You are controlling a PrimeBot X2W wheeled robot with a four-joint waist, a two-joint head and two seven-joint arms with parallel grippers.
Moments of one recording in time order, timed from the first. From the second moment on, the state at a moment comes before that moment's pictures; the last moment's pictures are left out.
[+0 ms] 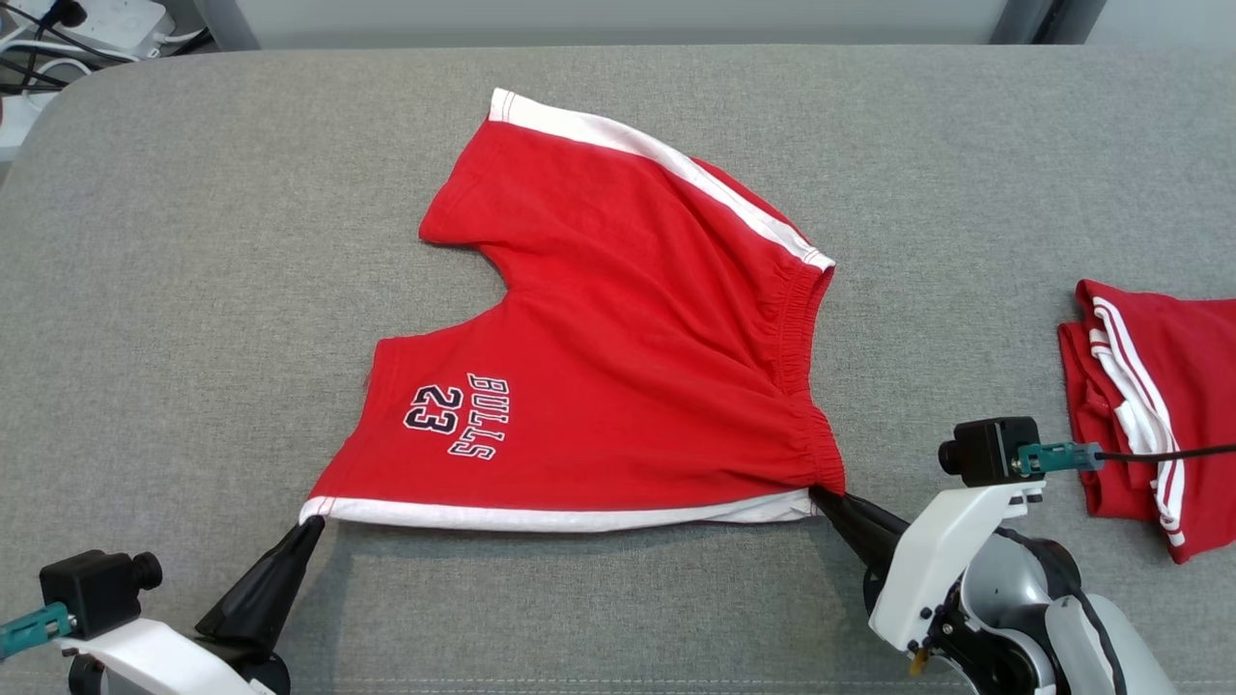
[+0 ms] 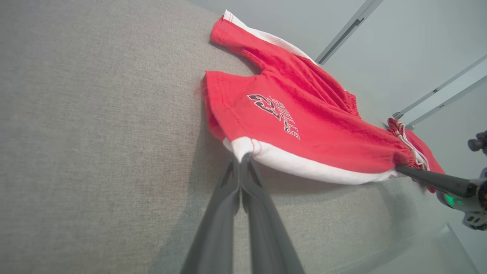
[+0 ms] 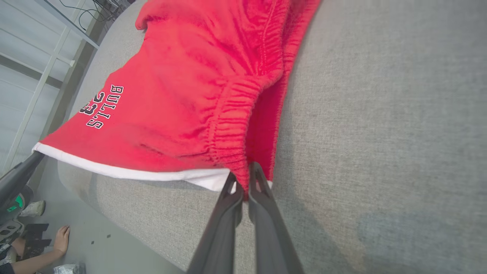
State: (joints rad) left arm -0.15 0.70 -0.68 0.16 -1.21 -0.13 -0.26; right arm -0.19 -0.06 0.20 0.14 0.60 0.13 0.54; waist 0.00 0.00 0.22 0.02
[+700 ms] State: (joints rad) left arm -0.08 0.53 -0.33 0.24 -0.91 -0.13 -0.26; right arm -0.19 -0.05 0.07 0.11 0.25 0.13 0.05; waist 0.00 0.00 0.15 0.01
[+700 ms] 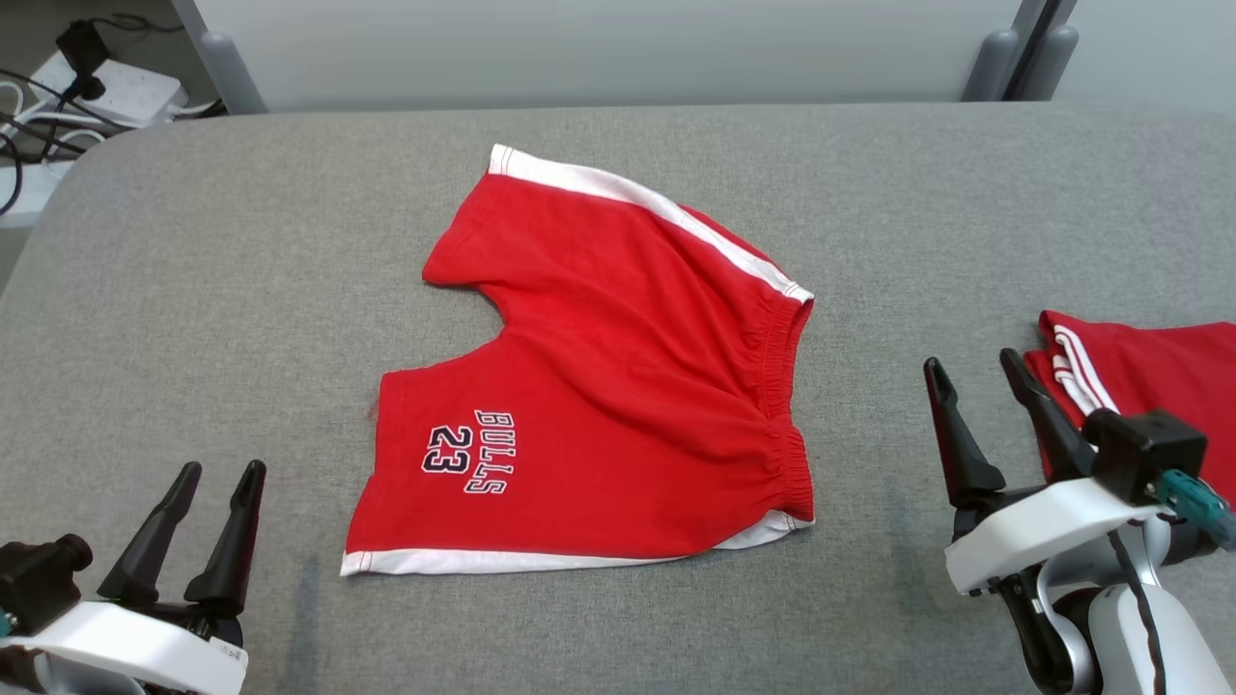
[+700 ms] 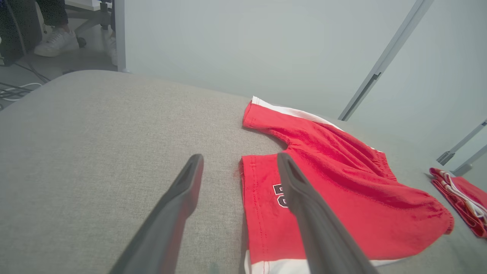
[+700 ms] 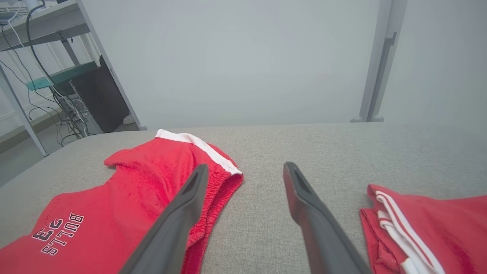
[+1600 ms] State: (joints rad) left arm 0.05 0.30 -0.02 0.29 -0.53 -0.13 -0.26; right arm -0.11 -0.04 0.06 0.39 0.13 0.13 -0.24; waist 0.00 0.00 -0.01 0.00
